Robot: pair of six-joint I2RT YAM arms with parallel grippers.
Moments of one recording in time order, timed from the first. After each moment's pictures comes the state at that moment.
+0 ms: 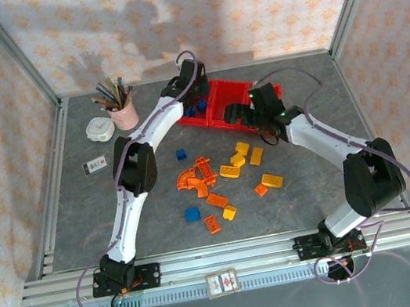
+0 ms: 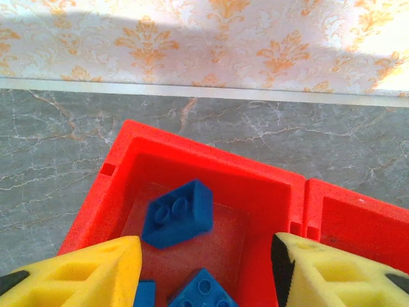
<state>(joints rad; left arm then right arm) -0.45 2.44 2.25 -0.48 -0.26 -0.42 0.40 1.52 1.11 -0.32 -0.04 0.61</state>
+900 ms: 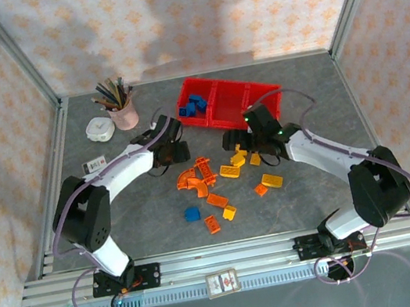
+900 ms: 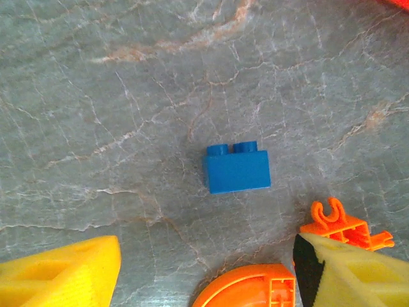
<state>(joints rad) -0.47 1.70 1.15 -0.57 -0.16 -0.57 0.51 1.44 0.94 -0.37 -0.06 0.64</state>
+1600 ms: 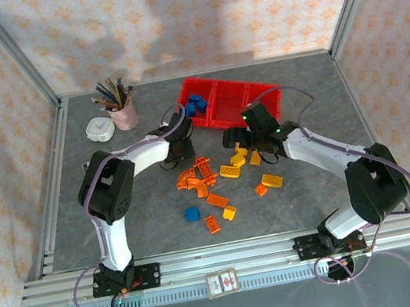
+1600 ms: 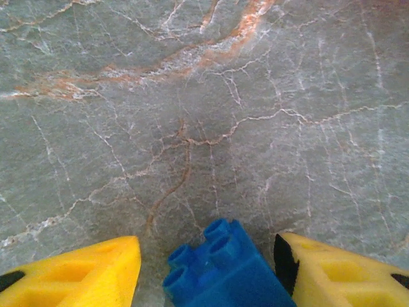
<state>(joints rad) -0.47 1.98 1.28 -0.48 -0.20 -0.62 0.51 1.47 0.97 -0.38 -0.01 0.63</state>
